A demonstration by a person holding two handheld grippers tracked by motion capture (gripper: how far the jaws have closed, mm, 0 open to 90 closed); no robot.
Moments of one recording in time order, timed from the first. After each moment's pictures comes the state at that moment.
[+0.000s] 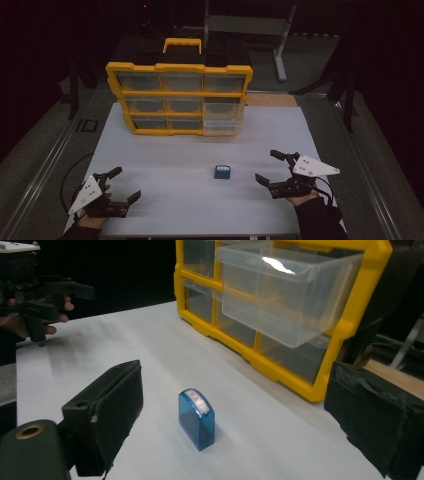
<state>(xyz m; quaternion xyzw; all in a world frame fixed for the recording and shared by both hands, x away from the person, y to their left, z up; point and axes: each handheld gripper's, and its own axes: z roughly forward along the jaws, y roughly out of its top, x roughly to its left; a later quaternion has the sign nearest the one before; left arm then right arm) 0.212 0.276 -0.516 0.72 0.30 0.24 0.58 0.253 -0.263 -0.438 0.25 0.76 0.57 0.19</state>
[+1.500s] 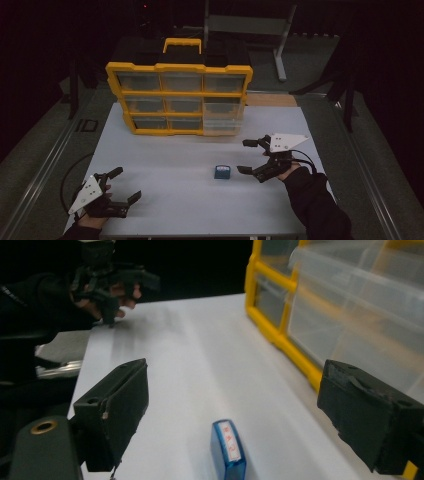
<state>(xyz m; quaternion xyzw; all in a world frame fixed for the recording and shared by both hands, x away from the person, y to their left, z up) 0.213 0.275 -0.517 0.72 0.30 0.23 0.58 0.318 -0.224 -0.434 0.12 0.81 0.57 0.07</state>
